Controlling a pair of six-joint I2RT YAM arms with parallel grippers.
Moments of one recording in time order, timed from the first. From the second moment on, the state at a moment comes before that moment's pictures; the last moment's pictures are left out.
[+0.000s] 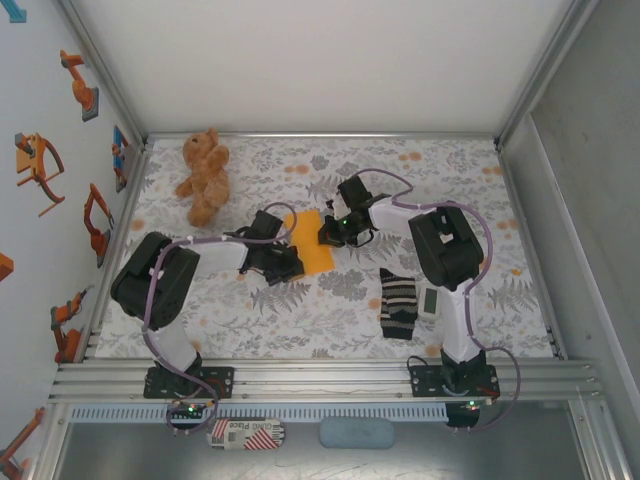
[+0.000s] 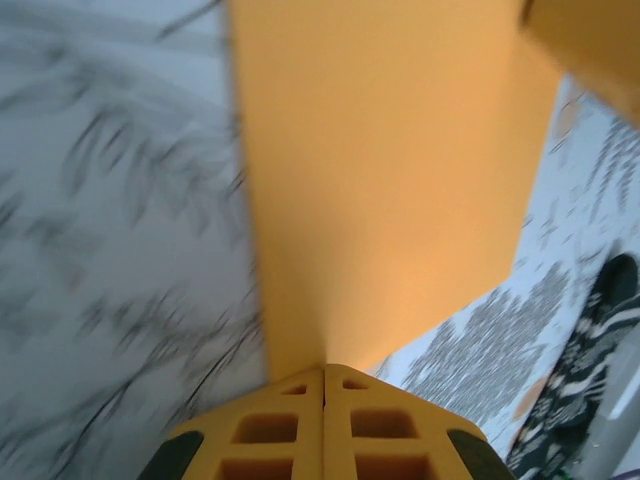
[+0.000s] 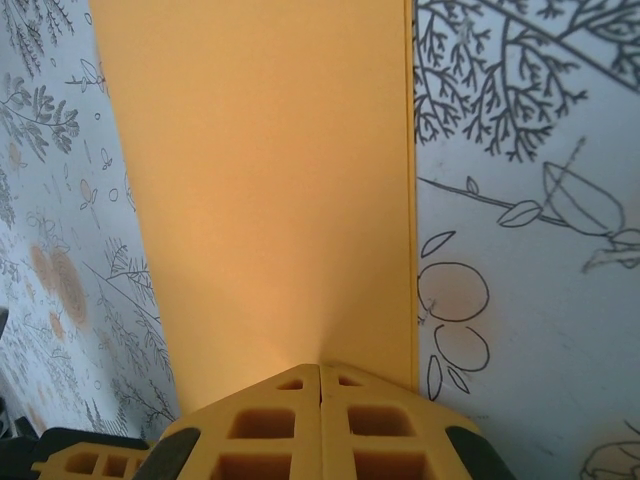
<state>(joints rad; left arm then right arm) -0.60 1.74 0.84 -0.25 0.47 -0.82 0.52 2.16 1.38 -0.40 -0.58 0.51</state>
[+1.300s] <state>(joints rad) -0.55 1.99 1.14 -0.01 0.46 -1.01 0.40 1.75 1.01 -0.27 -0.37 0.79</state>
